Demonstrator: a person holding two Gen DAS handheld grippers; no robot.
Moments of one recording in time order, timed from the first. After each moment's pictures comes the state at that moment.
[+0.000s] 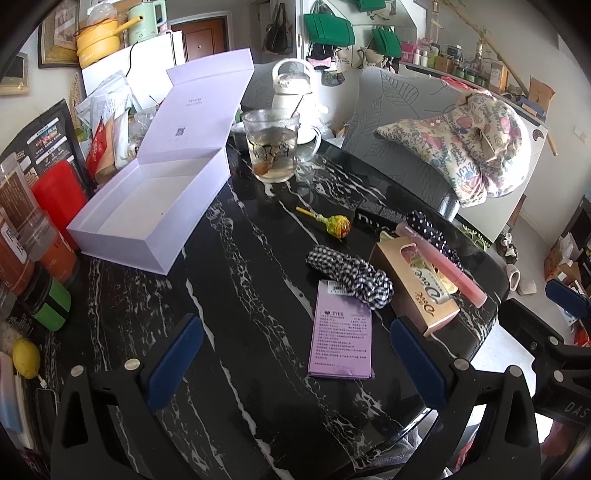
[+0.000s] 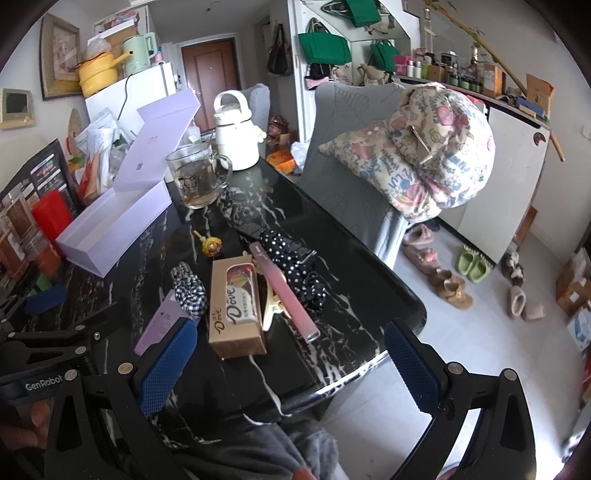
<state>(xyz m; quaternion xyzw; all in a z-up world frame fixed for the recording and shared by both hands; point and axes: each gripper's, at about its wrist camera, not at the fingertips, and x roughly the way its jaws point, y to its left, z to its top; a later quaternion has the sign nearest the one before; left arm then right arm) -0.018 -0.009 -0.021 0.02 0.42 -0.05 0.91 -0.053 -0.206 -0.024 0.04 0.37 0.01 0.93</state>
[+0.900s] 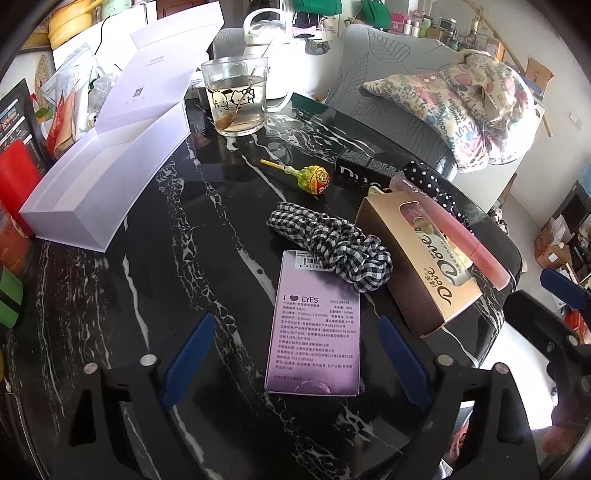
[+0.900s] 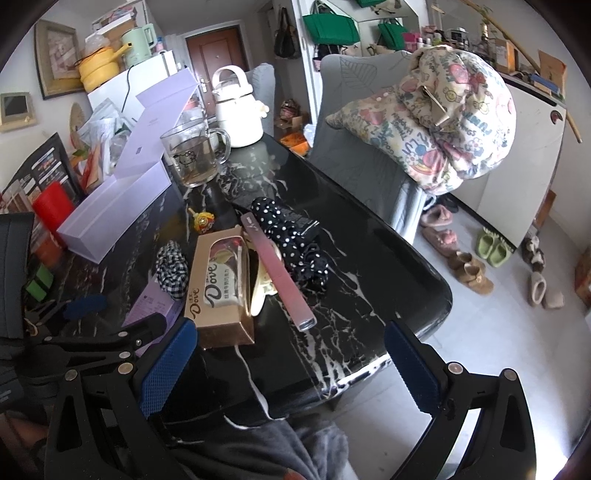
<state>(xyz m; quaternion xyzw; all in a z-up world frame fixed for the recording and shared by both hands) 0.015 -0.034 -0.075 0.02 0.47 -0.08 0.88 -0.031 -0.225 -0.060 0.06 0.40 0.05 0.91</state>
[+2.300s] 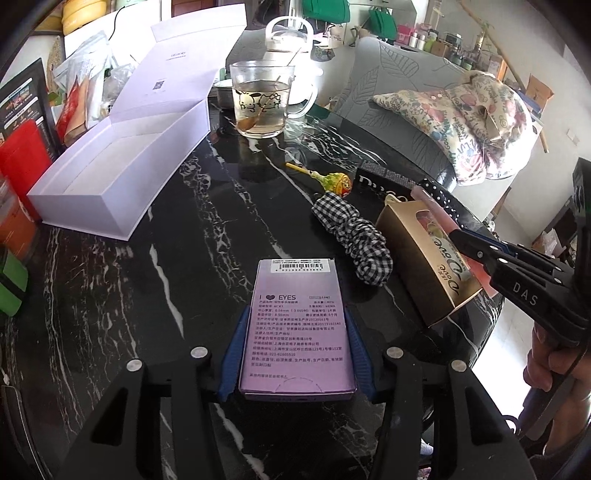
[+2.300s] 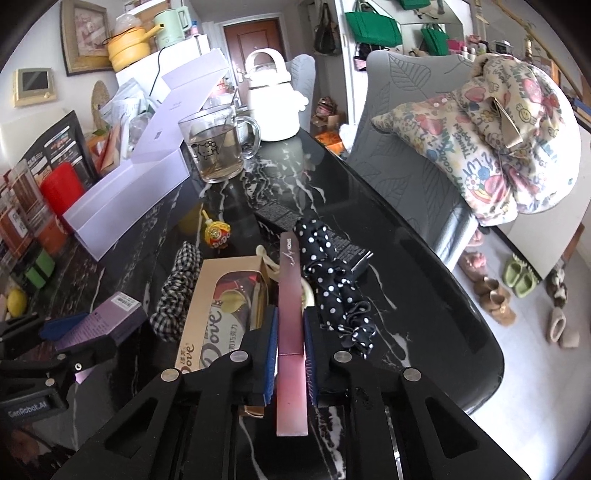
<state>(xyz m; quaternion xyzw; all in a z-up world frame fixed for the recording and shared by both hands) 0.002 0.003 -0.066 -0.01 0.46 -0.09 0.88 0.025 -0.206 -0.077 0.03 0.39 0.11 0.91</state>
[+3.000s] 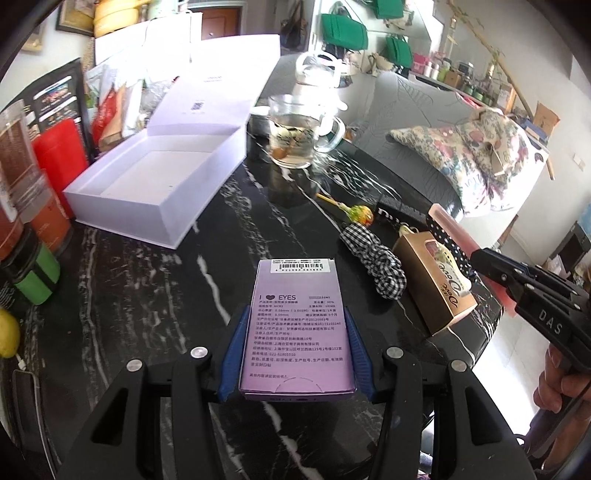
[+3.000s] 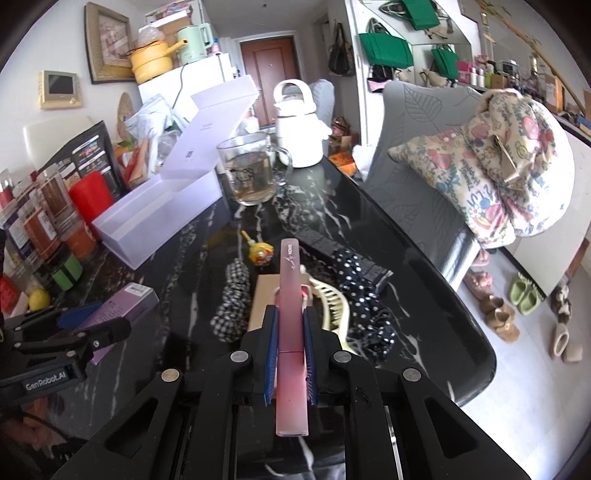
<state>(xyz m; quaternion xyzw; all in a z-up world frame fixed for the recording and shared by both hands) -0.022 0.035 -0.039 -0.03 0.42 -0.06 0.91 -0.008 -0.184 -0.041 0.02 0.36 0.15 0.92</state>
